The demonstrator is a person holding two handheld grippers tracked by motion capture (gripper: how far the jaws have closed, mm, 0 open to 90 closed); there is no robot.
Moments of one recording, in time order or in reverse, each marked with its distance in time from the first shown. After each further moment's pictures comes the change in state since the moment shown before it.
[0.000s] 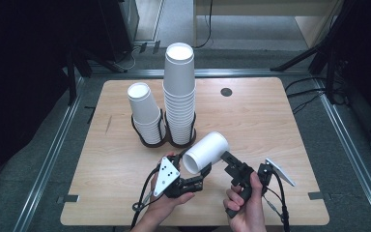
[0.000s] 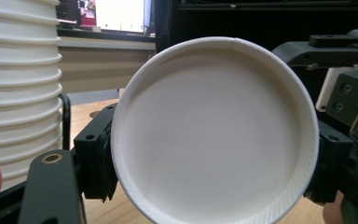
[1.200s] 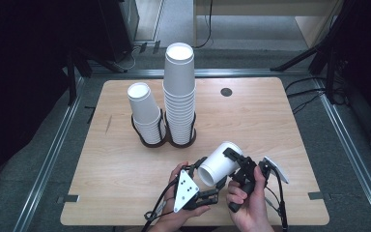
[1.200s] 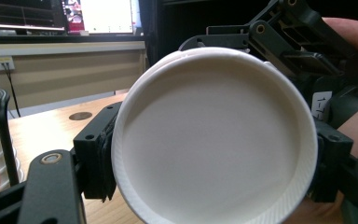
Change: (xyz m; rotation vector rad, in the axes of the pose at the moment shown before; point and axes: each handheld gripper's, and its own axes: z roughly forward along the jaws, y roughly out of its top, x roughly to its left) left arm -0.038 -0.020 0.010 0.012 -0.017 0.094; right arm -0.024 0.015 0.010 0.065 0.066 0.221
